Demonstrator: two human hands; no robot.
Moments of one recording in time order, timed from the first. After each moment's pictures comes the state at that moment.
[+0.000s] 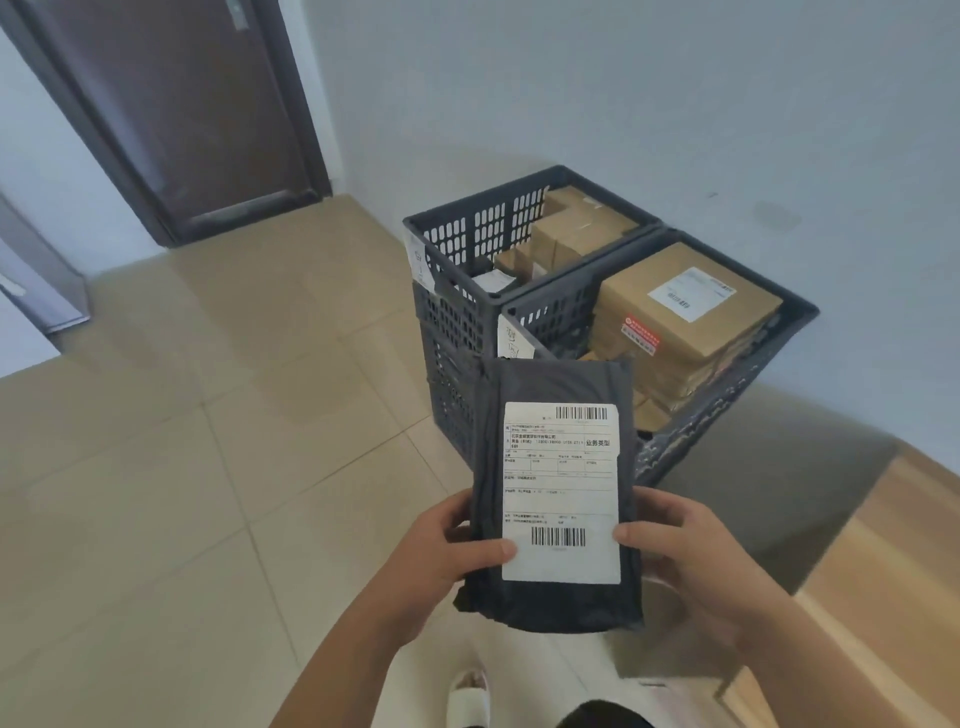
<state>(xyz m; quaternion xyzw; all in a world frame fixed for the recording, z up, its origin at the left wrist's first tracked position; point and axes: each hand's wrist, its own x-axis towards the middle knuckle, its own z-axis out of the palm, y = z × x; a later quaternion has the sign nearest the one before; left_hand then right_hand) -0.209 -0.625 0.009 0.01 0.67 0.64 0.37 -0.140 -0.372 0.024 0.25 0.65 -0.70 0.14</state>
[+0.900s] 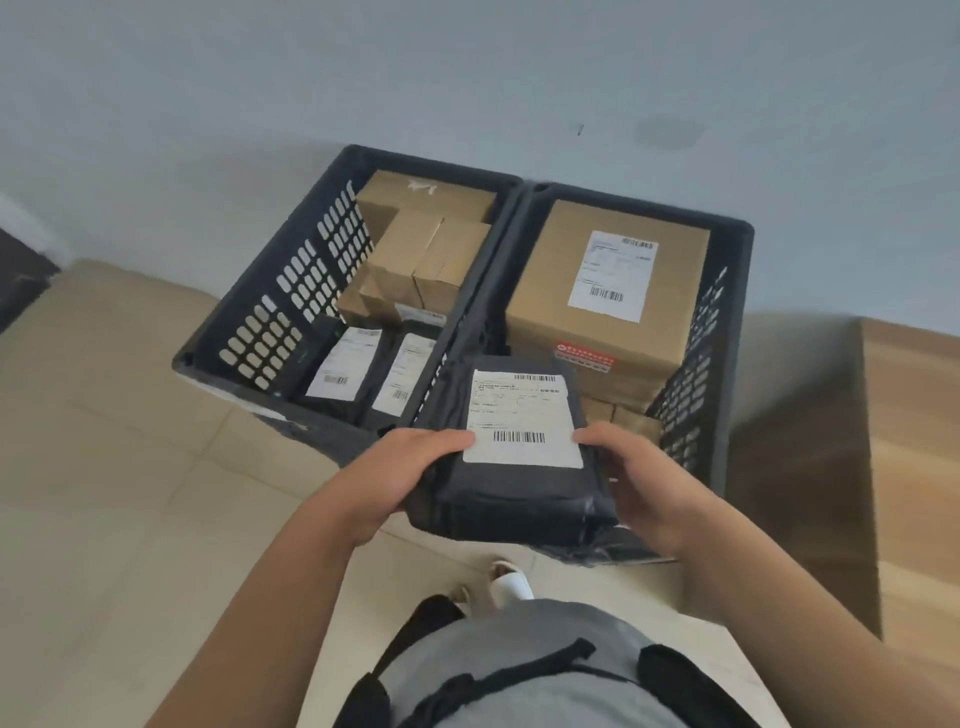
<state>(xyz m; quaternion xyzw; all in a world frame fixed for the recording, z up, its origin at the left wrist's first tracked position) -0.596 -0.457 0.012 0.13 0.73 0.37 0.56 -0.406 -0.298 -0.025 0.49 0.42 -0.76 0.00</state>
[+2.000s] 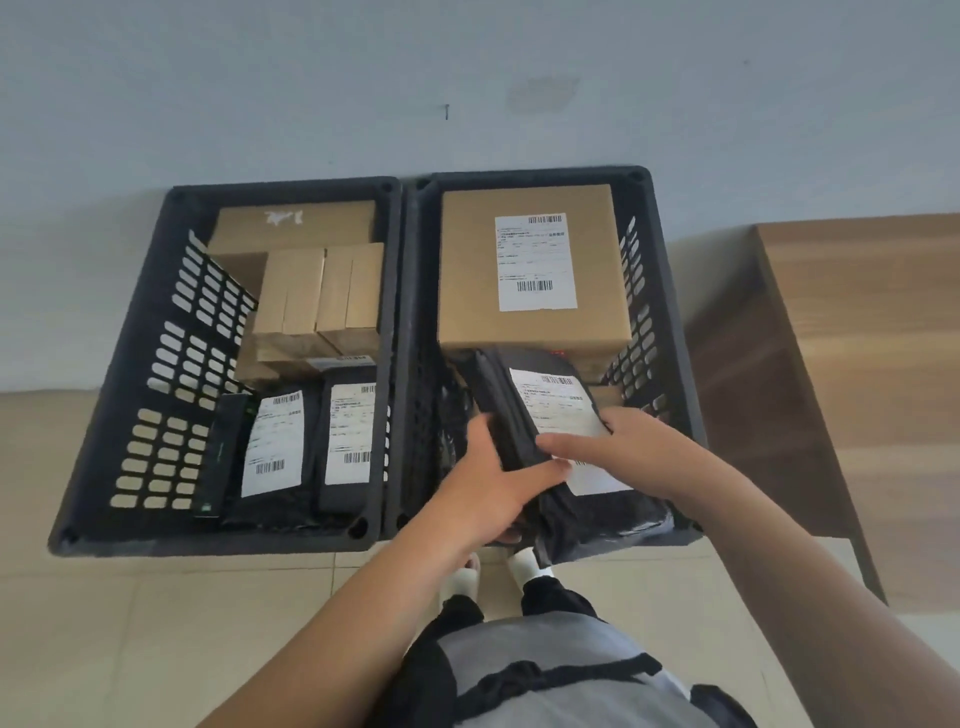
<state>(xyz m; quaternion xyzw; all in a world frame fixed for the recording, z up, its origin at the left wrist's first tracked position) -0.591 -0.358 -0.025 0.26 0.69 0.24 0.63 -0.428 -0.263 -0.010 0.56 0.62 -0.53 0.12</state>
